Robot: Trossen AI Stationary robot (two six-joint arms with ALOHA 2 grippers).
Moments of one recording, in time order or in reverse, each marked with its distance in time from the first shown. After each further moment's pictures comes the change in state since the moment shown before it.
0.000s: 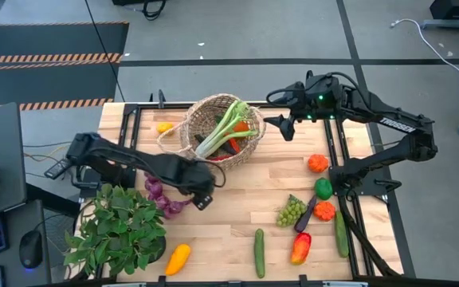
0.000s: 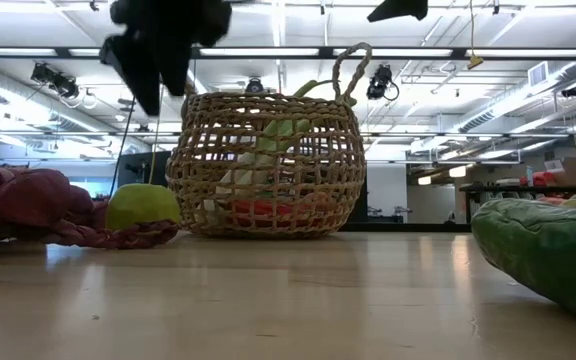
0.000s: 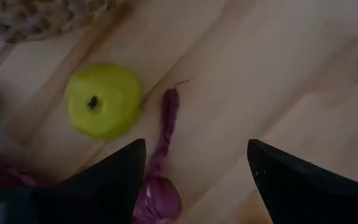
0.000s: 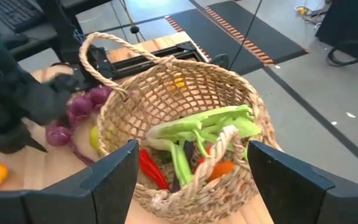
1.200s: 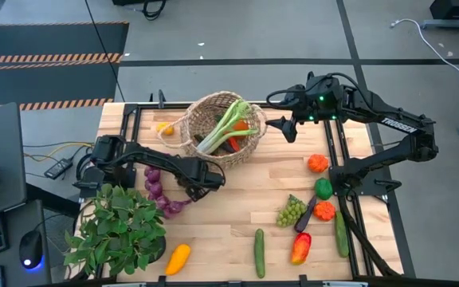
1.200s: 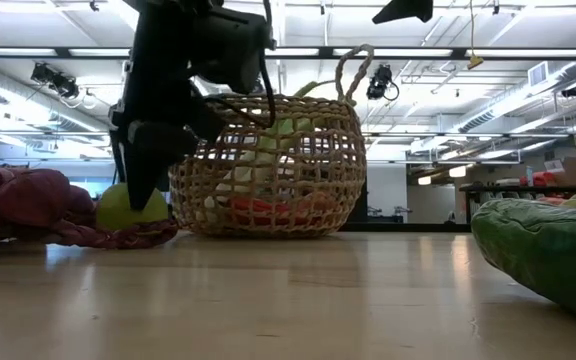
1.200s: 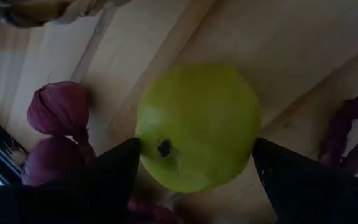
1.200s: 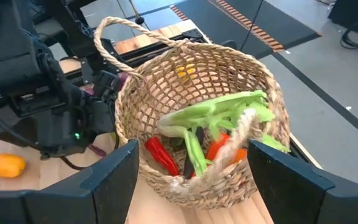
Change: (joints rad) left arm 0.106 0.216 -0.110 -0.101 -0.117 0.173; right arm -0.001 -0.009 0.000 -0.051 -0.019 0.044
